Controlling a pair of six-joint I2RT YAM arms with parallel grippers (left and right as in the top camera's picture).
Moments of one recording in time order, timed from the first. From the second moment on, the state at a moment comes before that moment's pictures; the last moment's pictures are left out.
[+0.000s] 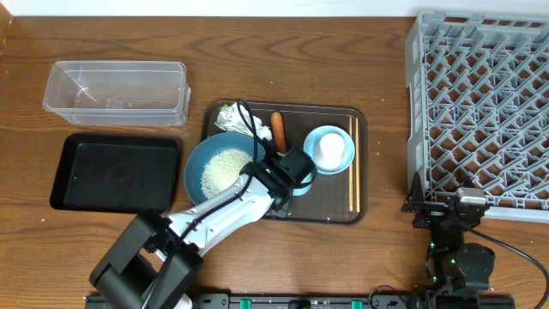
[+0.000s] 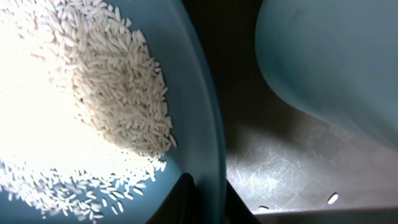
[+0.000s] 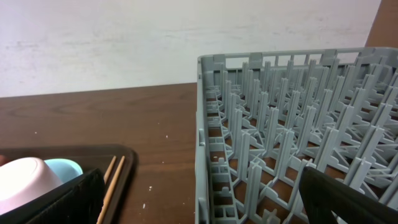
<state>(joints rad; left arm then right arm) -0.76 1.67 0.94 -0.73 -0.22 -0.46 -0.05 0.01 0.01 -0.07 0.01 0.08</state>
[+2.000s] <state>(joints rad) -0.13 1.23 0.95 -0.47 -0.16 -0.28 -0.05 0.01 0.01 -0.07 0.01 0.08</state>
